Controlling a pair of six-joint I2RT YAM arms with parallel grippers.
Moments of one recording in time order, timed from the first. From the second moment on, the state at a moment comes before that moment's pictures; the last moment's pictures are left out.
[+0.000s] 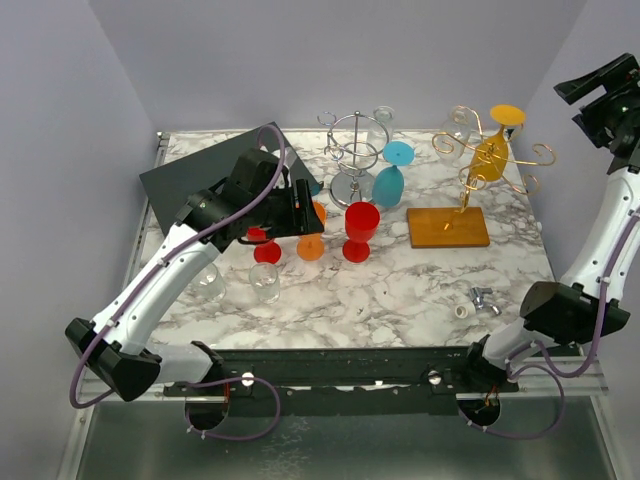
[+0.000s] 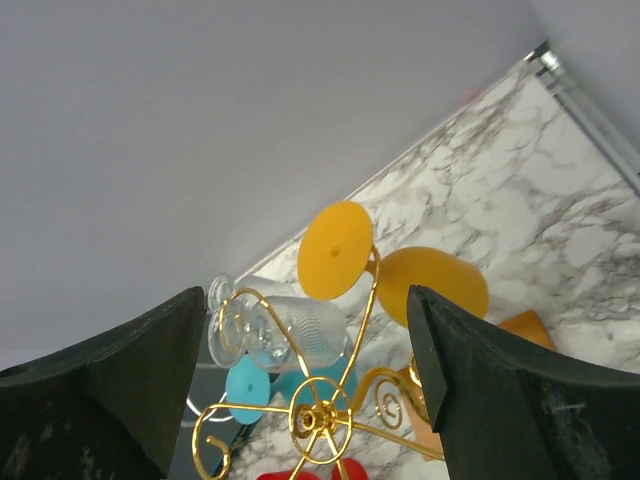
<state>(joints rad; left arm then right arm) -0.62 1.27 1.47 -0.93 0.17 -0.63 -0.49 1.60 2.11 -0.81 -0.38 0.59</state>
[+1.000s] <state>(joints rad) -0.56 1.29 1.47 -0.71 0.35 -0.66 -0.48 1.81 2.04 -0.69 -0.59 0.73</state>
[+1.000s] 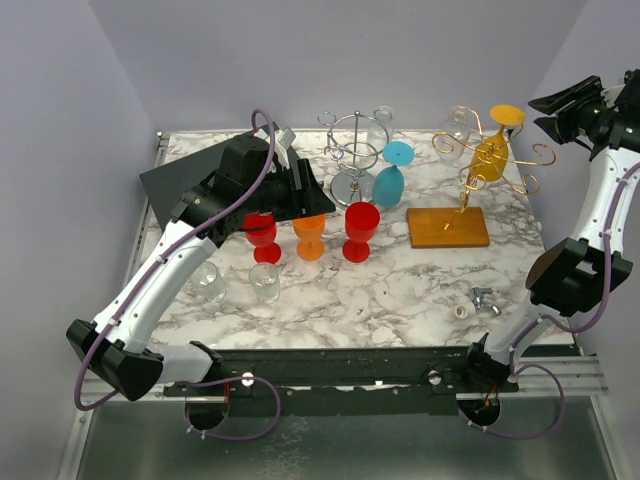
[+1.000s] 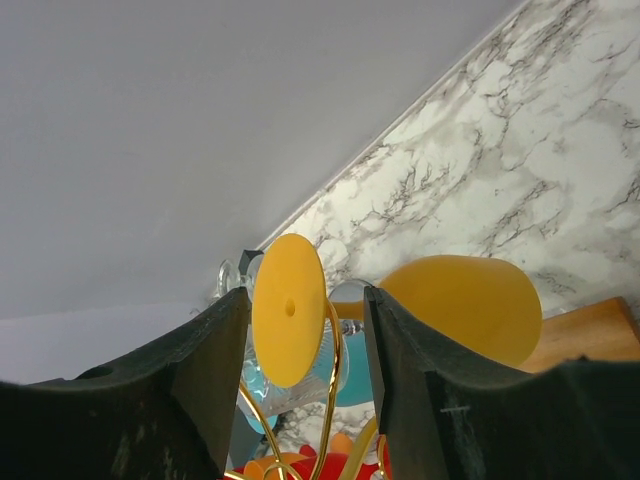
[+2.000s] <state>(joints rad) -0.55 1.29 1.47 -0.70 0.35 -0.68 -0.42 1.85 2.00 -0.64 -0.58 0.76</state>
